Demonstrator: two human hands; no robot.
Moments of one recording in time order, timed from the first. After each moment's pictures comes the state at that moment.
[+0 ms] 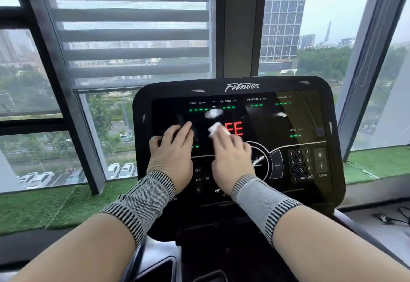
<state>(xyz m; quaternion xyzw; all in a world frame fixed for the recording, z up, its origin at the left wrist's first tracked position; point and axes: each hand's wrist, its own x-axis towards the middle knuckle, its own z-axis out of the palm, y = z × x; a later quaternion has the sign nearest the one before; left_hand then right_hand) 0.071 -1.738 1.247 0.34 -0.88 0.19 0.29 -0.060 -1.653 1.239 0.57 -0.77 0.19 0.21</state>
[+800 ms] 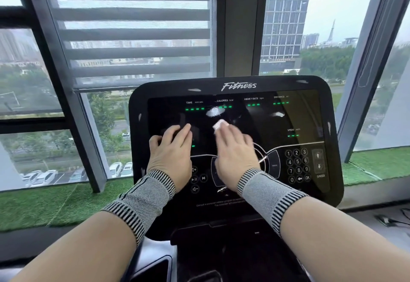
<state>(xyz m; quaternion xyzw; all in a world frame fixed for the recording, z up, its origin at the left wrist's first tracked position) 0.063 -1.734 1.246 0.34 -0.88 0.19 0.28 -0.078 -1.642 1.252 0.59 -0.76 0.13 0.25</state>
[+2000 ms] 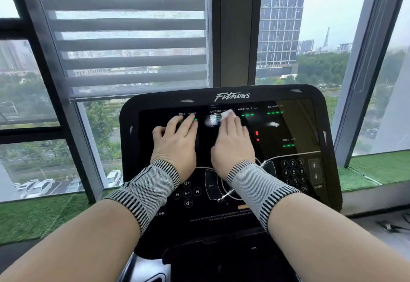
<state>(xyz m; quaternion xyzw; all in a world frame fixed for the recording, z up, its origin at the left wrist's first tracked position) 0.029 -1.741 1.283 0.34 -0.87 0.21 0.29 -0.093 -1.663 1.282 0.51 -0.80 0.22 0.20</state>
